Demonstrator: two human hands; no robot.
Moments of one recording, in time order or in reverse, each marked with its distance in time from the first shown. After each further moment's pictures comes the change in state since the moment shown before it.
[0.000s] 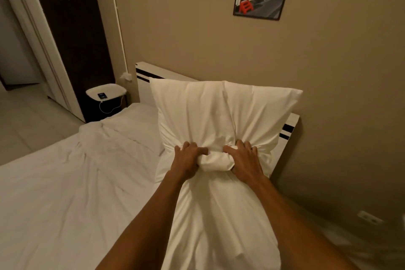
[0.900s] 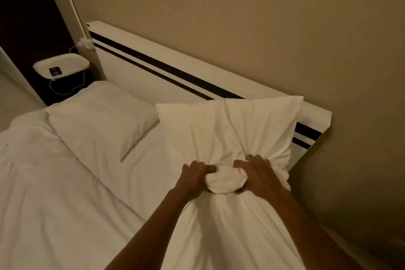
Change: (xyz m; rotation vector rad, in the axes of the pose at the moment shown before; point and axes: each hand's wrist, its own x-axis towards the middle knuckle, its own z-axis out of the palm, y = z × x) left_hand 0.307 -0.004 0.246 -0.216 -0.303 0.014; right_hand 0.209 0.241 0.234 0.119 -0.424 -0.007
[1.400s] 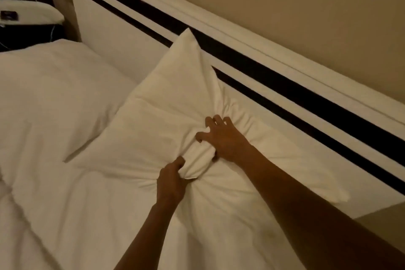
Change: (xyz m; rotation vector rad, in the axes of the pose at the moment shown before) left_hand 0.211 -0.228 0.185 -0.593 0.521 -0.294; right_hand 0.342 -0.005 0.169 -0.521 0.132 -0.497
